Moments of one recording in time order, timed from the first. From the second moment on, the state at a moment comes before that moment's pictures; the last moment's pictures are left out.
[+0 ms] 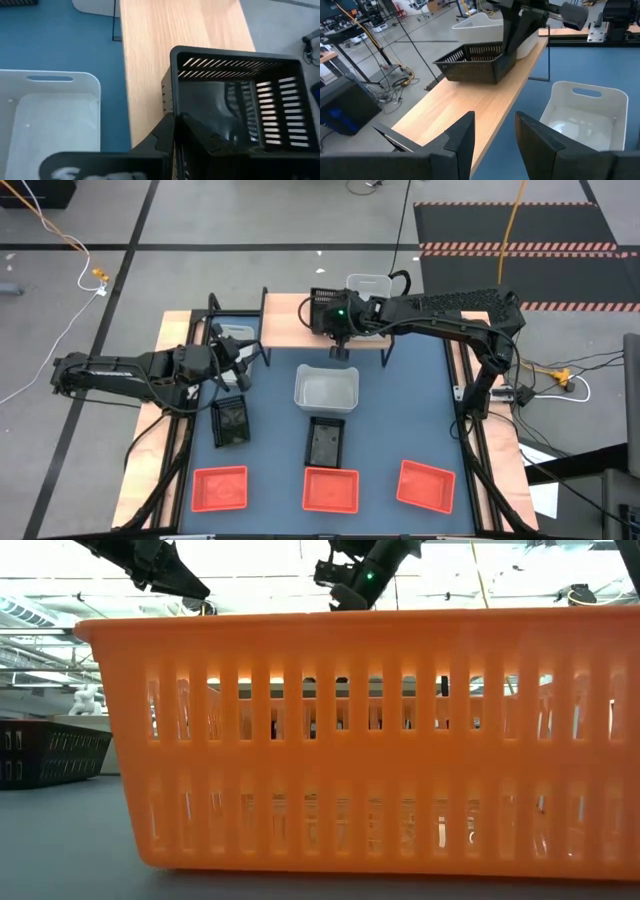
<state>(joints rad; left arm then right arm) 0.00 0.76 0.70 -0.28 -0.57 0.07 -0.33 1.77 1.64 -0.70 0.11 -0.31</state>
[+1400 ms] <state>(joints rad) -0.01 0.76 0.70 -0.31 -0.58 0.02 0.19 1.44 1.43 -0.94 0.14 0.31</state>
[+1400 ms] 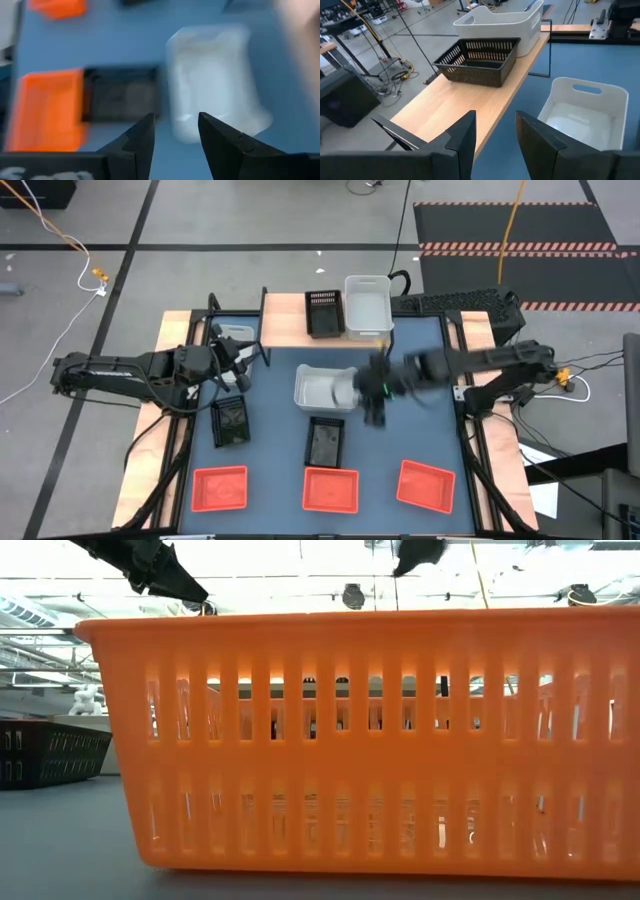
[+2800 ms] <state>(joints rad) -0.21 0.76 0.70 -0.16 -0.42 0.00 0.81 1.60 0.97 -0.68 0.04 2.03</state>
